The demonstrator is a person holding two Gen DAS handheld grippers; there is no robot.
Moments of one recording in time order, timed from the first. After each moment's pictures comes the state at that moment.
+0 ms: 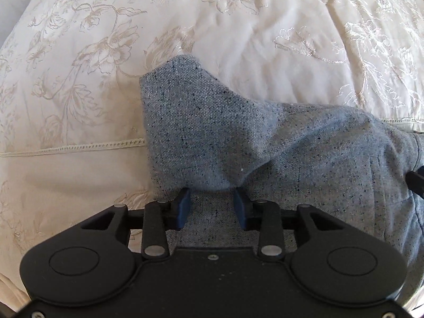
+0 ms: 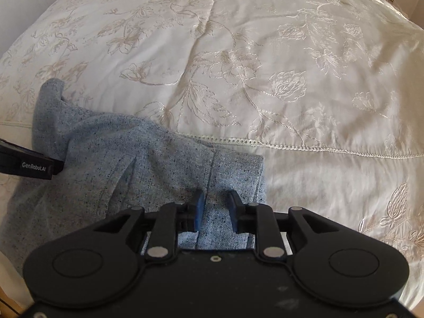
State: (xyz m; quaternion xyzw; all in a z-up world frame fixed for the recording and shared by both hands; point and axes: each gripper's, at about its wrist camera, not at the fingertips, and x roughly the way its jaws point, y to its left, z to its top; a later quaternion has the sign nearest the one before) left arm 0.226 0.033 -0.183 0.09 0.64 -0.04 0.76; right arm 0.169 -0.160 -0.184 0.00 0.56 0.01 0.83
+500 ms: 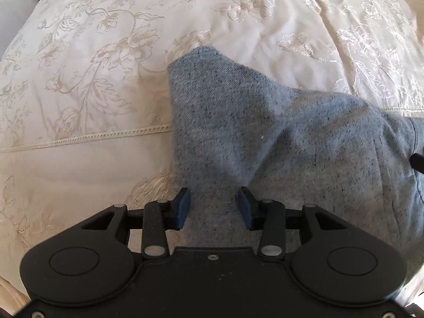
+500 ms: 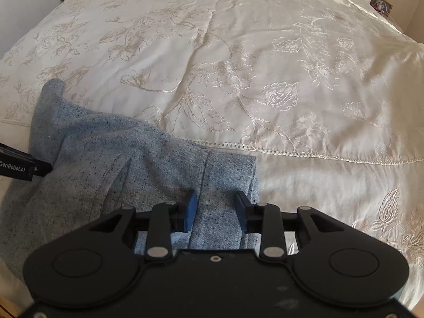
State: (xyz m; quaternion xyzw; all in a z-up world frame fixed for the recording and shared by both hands) left arm 0.190 0.077 -0.170 0.09 0.60 -0.06 0.79; right arm 0.149 -0.164 -0.176 -0.01 0.53 0.01 0.85
